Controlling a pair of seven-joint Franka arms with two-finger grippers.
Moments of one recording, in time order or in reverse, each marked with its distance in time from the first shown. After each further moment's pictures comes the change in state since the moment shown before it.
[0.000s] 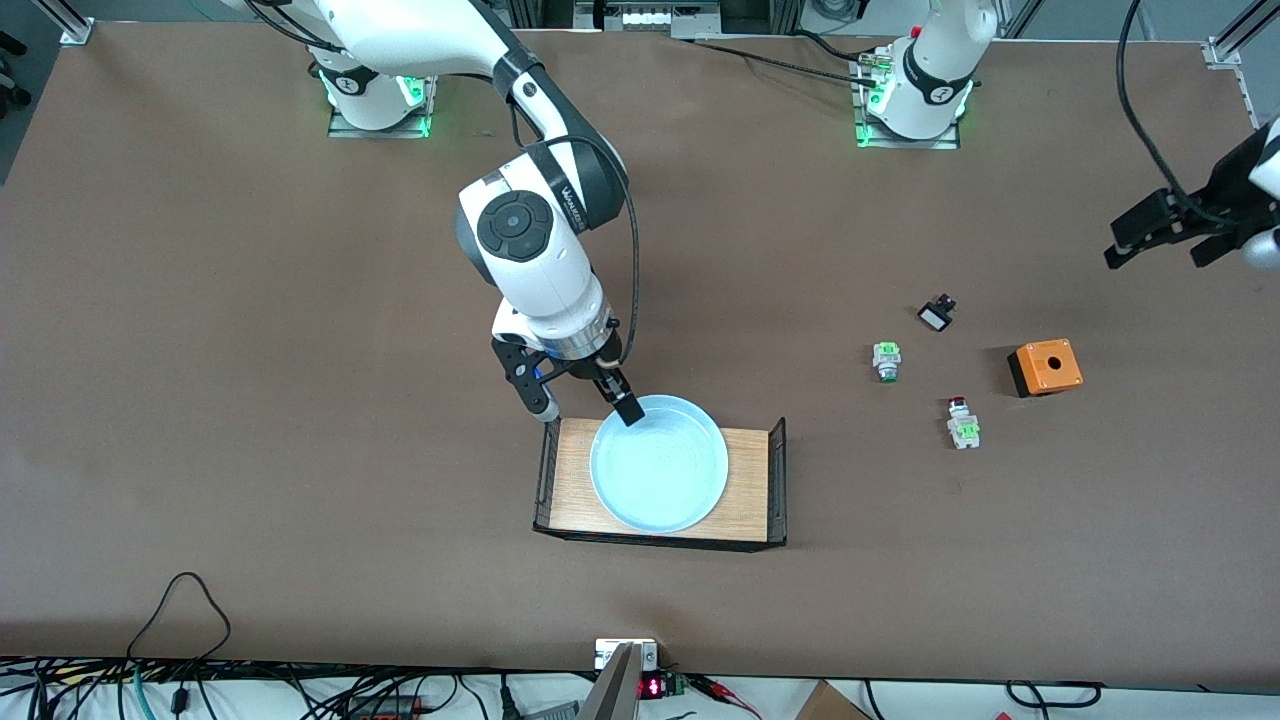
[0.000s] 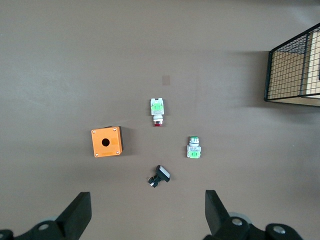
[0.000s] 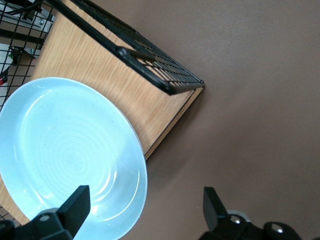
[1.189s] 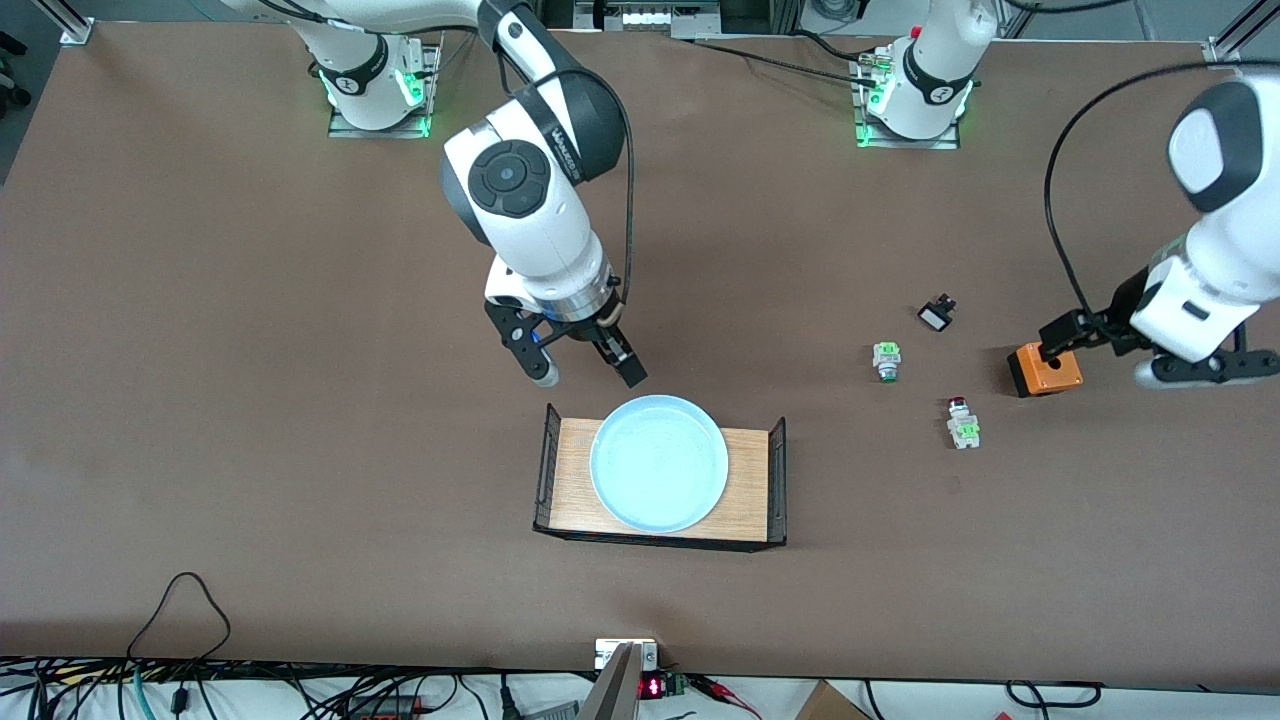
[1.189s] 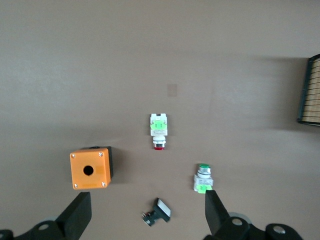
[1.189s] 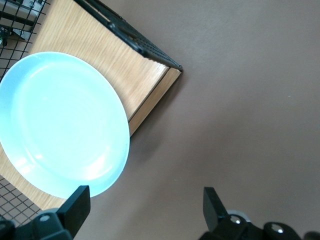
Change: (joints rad) left arm -0.309 0.152 0.295 -0.142 -0.014 0.280 -0.063; right arm 0.019 -0.081 0.006 -0.009 0.000 -0.136 -0.004
